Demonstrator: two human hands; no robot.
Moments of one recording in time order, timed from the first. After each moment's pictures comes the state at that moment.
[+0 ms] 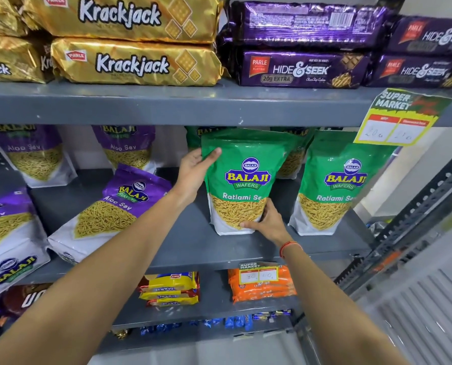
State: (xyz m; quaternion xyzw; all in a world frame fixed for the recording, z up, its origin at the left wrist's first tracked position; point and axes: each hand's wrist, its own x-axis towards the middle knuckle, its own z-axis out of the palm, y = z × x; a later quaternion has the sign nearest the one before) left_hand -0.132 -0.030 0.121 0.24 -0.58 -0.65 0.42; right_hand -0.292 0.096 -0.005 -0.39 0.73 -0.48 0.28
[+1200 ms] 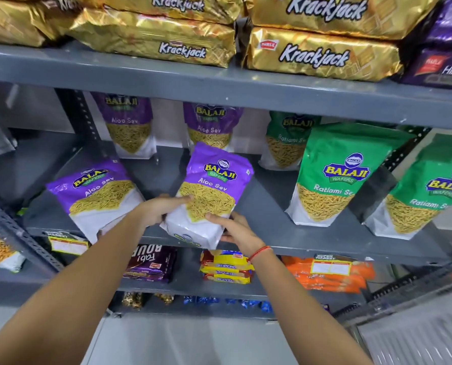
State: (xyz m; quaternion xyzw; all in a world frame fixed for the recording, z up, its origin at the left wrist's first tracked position) left_hand 0.141 -0.124 0.029 0.53 -0.58 -0.61 0.11; right_hand -0.023 0.003 0.001 -0.28 0.60 -0.49 0.56
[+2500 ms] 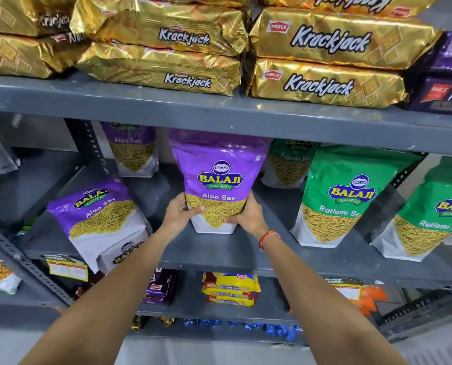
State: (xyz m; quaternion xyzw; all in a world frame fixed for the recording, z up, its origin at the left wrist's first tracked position) left_hand 0.106 -0.138 0.014 0.38 -0.62 -0.58 0.38; right_hand -0.074 -0.054 0.029 -0.46 0.70 -0.46 0.29
